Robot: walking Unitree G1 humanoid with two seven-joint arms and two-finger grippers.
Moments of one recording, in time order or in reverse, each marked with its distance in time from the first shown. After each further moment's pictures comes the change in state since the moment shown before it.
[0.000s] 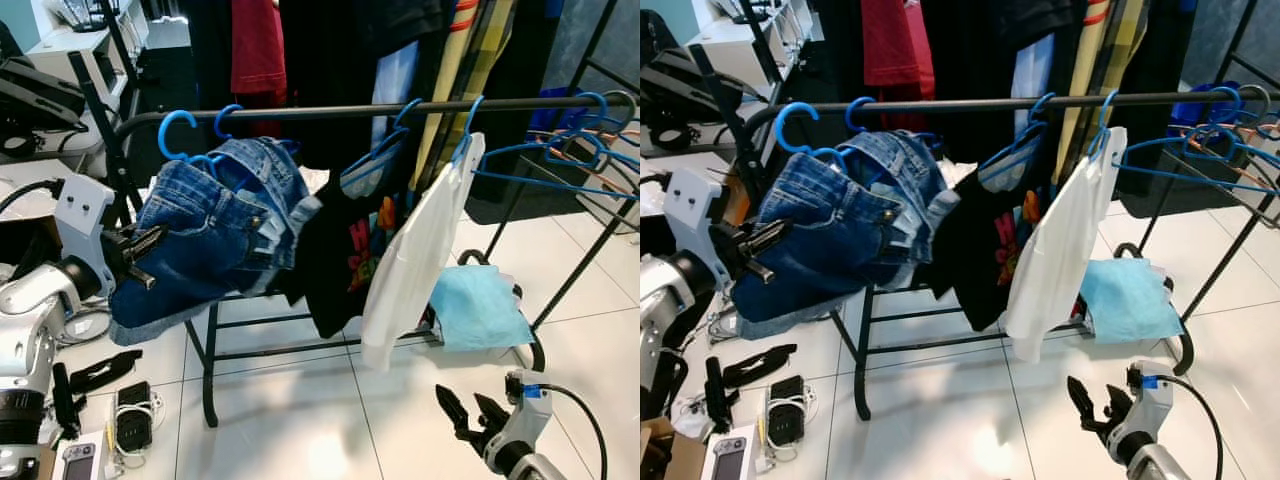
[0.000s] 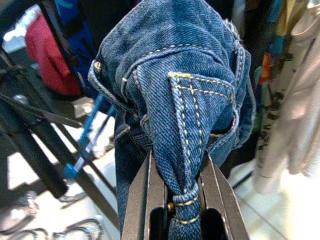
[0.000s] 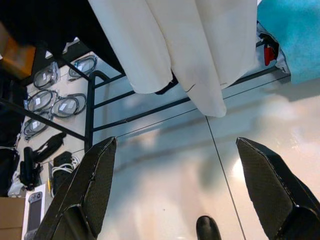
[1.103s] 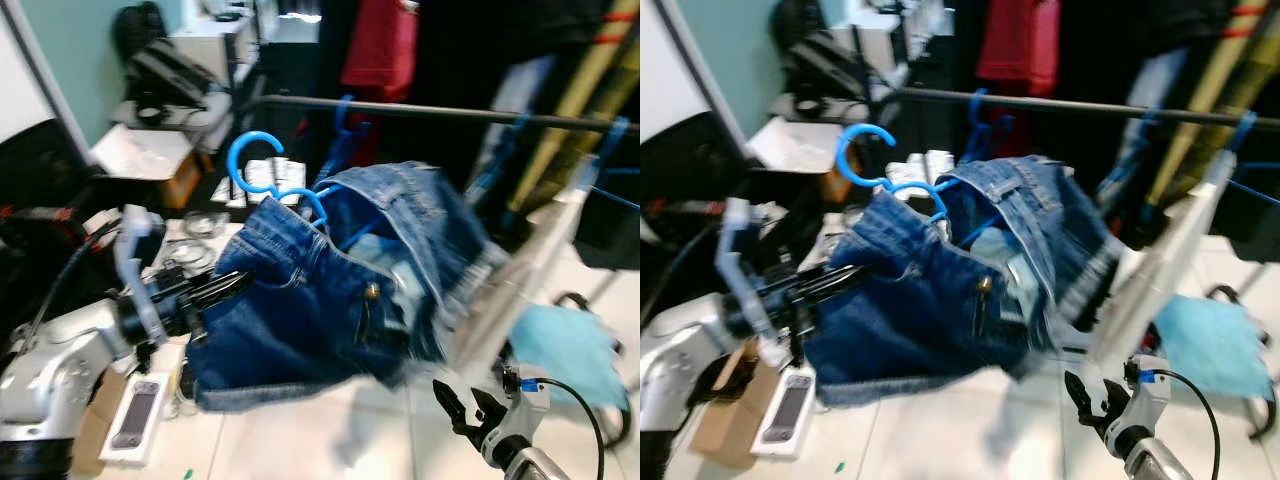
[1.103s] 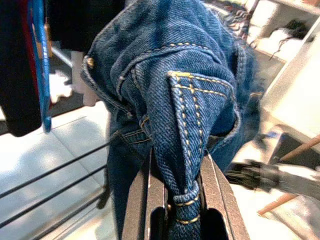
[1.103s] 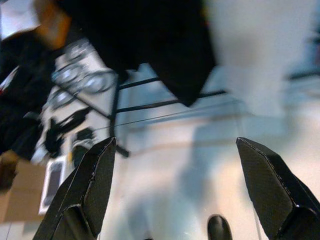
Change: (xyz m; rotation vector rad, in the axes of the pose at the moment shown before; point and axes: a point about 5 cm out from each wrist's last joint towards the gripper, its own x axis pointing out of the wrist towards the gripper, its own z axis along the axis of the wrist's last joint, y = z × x) left arm 0.002 -0.092 0.003 -0.450 -0.072 -0.486; right arm 0.000 0.001 0.001 -0.001 0.012 0.001
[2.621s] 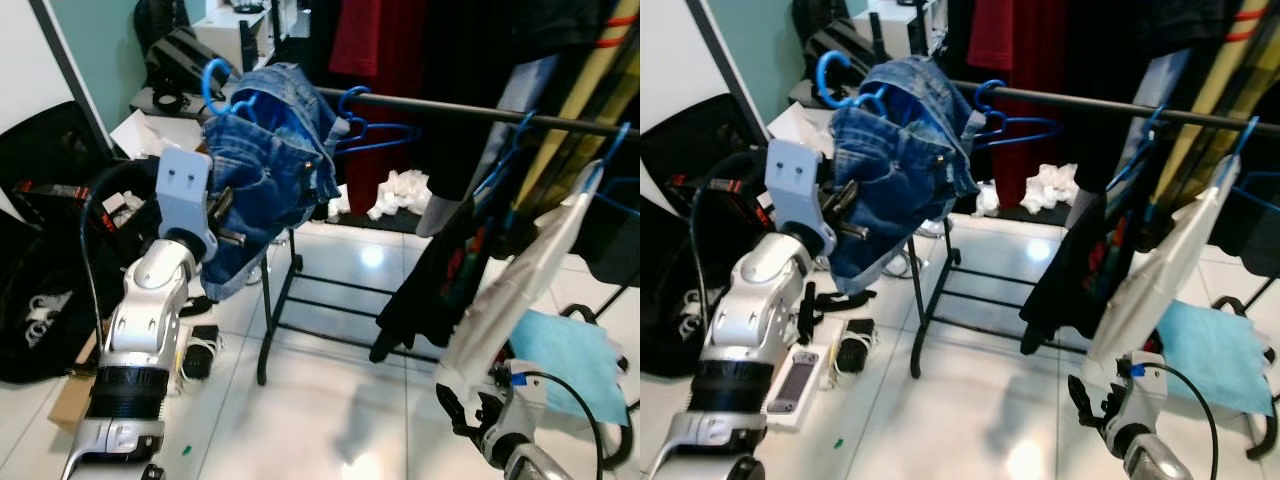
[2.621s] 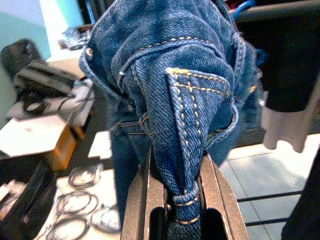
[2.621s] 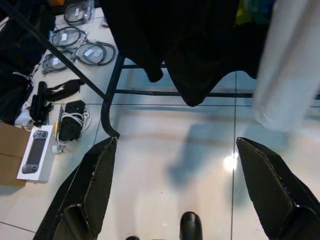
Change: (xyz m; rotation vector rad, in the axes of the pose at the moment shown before) left arm 0.064 0.020 0.036 0.365 -0.144 0.571; right arm 0.000 0.004 0.012 -0.088 0.033 -0.098
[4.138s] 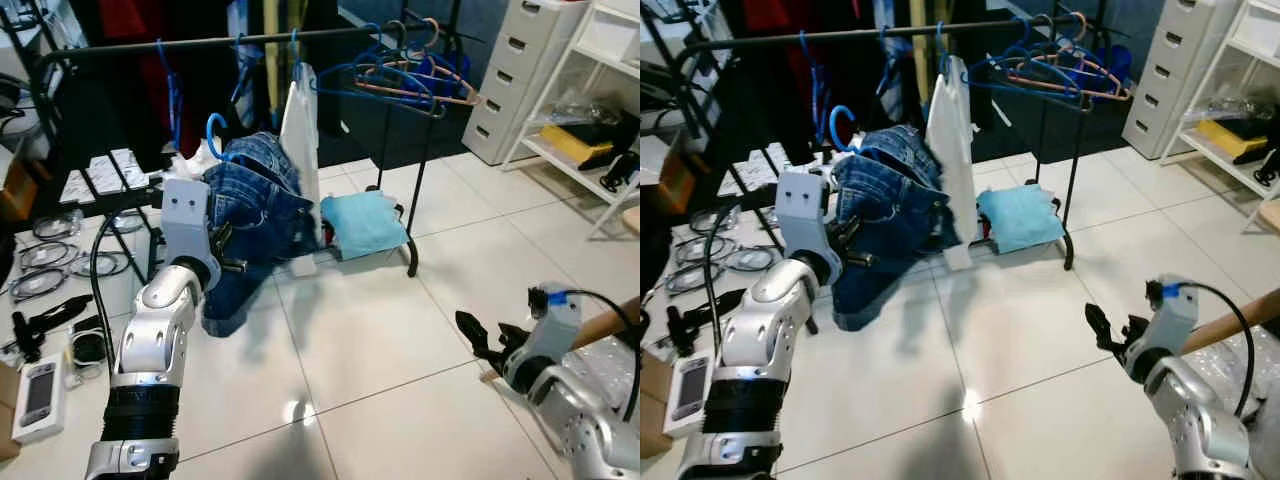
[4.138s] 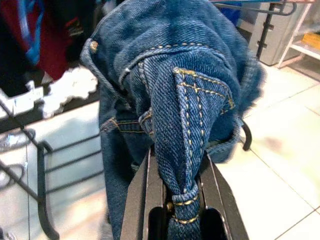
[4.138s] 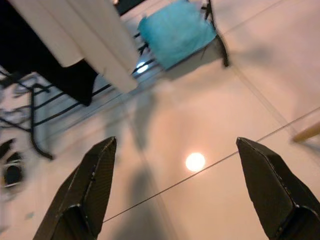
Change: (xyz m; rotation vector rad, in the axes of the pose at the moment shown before) left arm -0.009 0.002 -0.030 -0.054 0.211 0.177; right arm -0.001 0.009 0.092 0.029 -0.102 -0.010
